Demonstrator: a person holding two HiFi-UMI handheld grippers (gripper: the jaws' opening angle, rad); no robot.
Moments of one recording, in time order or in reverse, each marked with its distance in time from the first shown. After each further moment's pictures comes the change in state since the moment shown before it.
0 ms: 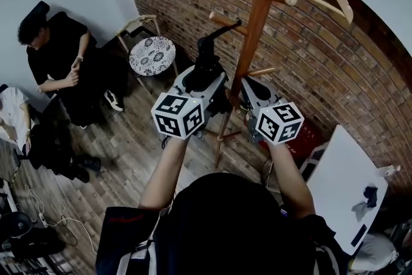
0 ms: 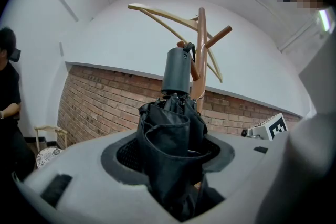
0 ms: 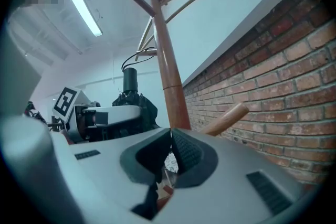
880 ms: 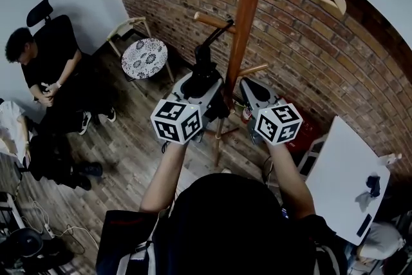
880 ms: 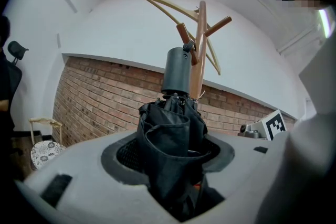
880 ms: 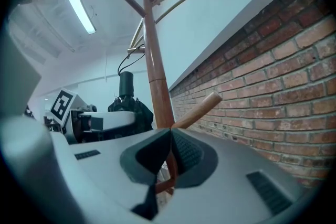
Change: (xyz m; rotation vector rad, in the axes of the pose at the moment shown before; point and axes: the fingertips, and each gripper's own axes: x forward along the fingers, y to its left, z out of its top) left arm 0.012 -0.007 -0.033 -0.026 0.049 -0.044; right arm -0.014 -0.024 -0.017 0.016 0.011 -0.078
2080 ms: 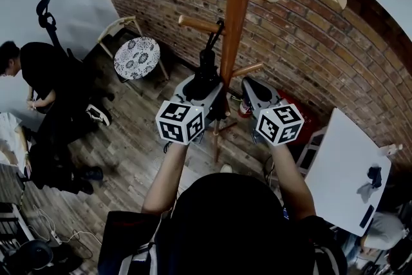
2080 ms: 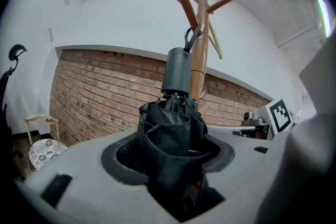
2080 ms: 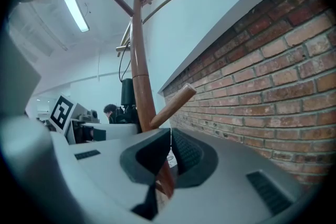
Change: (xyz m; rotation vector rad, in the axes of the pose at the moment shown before) left arm 0.030 0.000 -0.037 0.022 0.096 -0.033; right arm -0.006 -0.029 -0.010 0.020 0.010 -0.071
